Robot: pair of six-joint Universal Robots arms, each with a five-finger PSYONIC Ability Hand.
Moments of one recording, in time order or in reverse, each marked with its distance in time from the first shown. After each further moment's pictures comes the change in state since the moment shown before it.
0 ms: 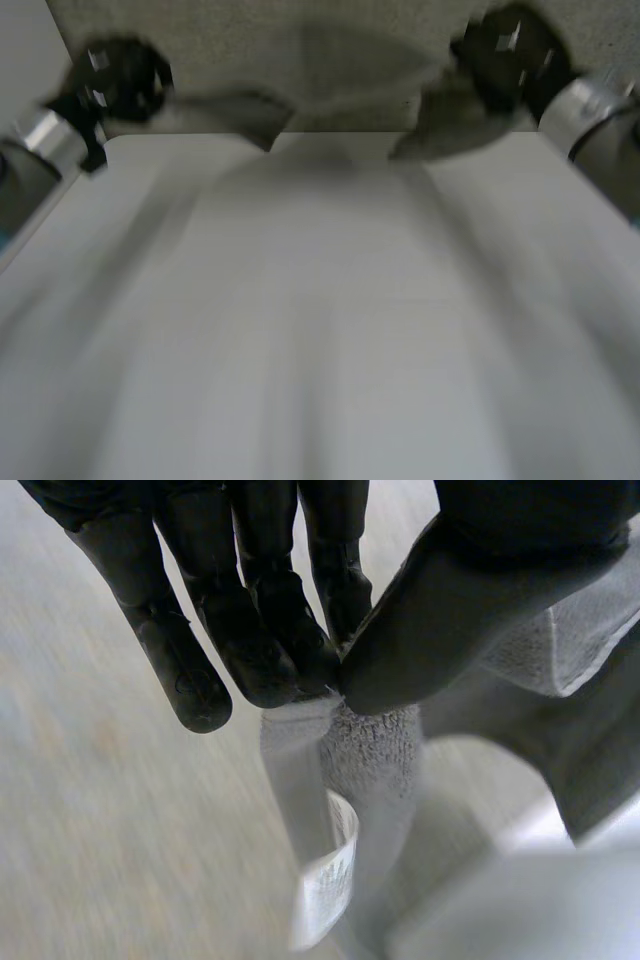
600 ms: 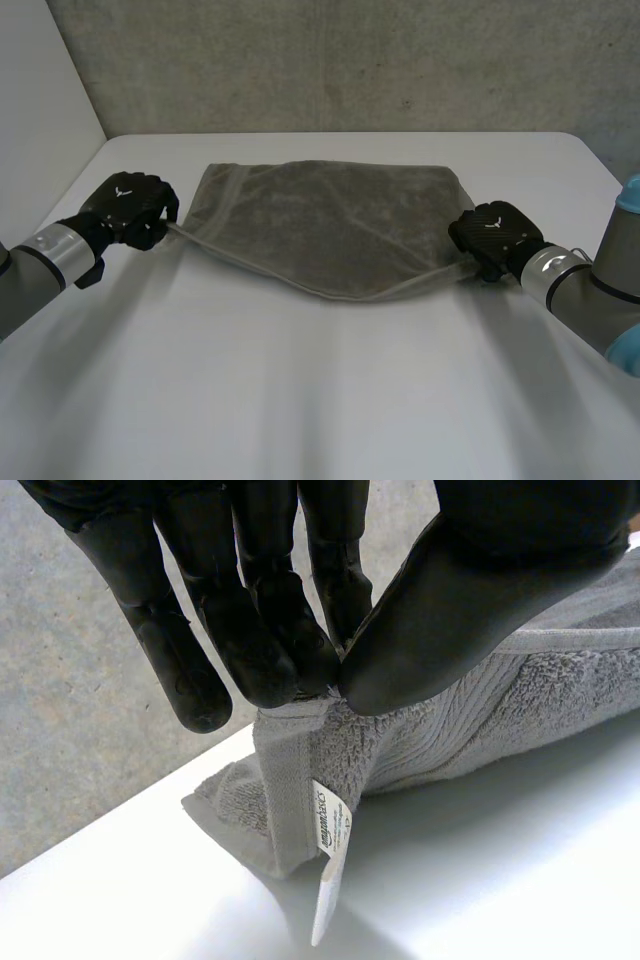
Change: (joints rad) left arm 0.086 0.015 -0.351 -0.123 0.069 0.322; right arm -0.058 0.085 0.443 0.003 0.101 -0.012; left_hand 0.000 0.000 0.000 0.000 0.000; right_hand -0.587 -0.557 -0.575 -0.591 -0.608
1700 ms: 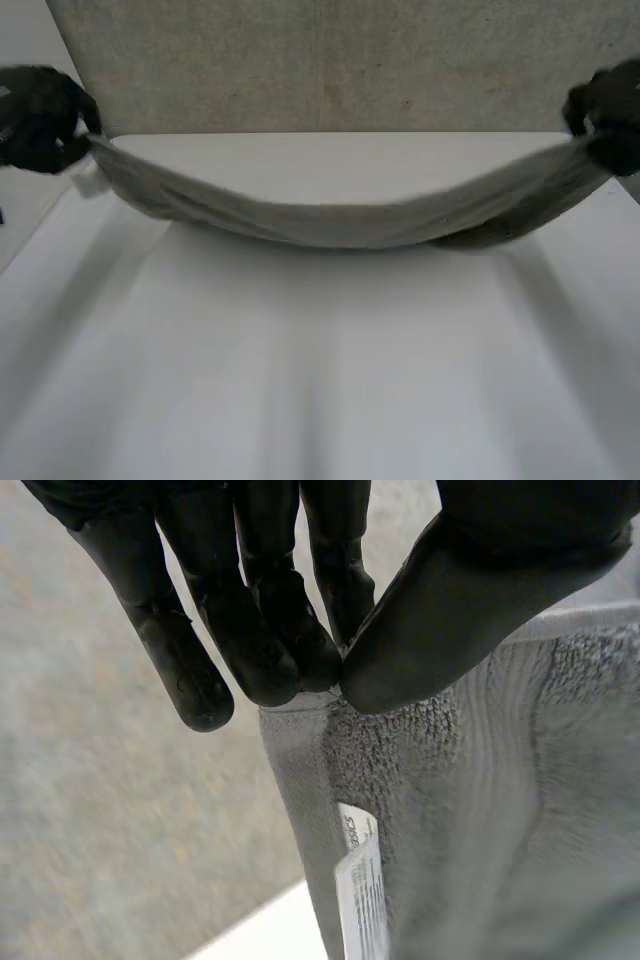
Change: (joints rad) left arm 0.169 0.518 -0.091 -0.120 0.104 -0.266; right arm -0.240 -0.515 -0.148 0.454 -0.185 0.060; left_hand 0.000 0.000 0.000 0.000 0.000; right_hand 0.586 0.560 0.575 0.589 0.613
